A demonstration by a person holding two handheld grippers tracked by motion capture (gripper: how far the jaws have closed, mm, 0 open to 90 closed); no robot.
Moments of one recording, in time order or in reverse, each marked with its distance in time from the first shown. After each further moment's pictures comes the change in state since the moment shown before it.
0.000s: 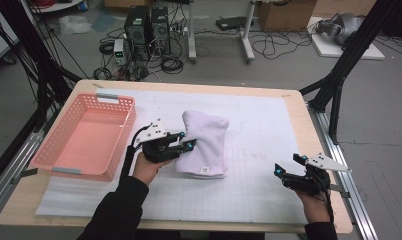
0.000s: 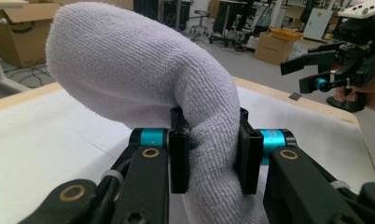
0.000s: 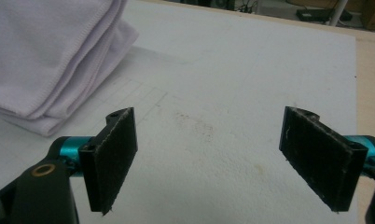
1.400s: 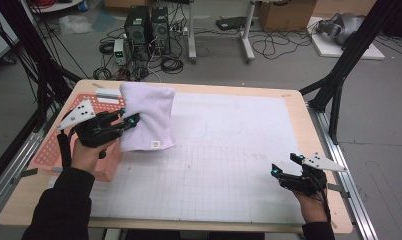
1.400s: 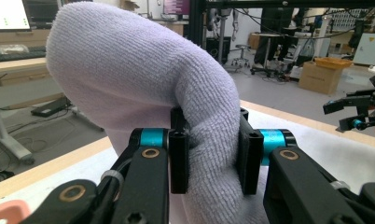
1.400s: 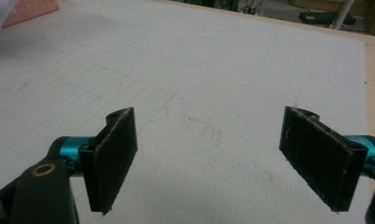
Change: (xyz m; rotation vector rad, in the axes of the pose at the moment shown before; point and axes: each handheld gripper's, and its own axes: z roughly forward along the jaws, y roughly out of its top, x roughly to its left) left arm 0.050 0.046 -0.134 -0.142 0.185 0.059; right arm 0.007 0.002 0.004 0.001 0.007 -0.020
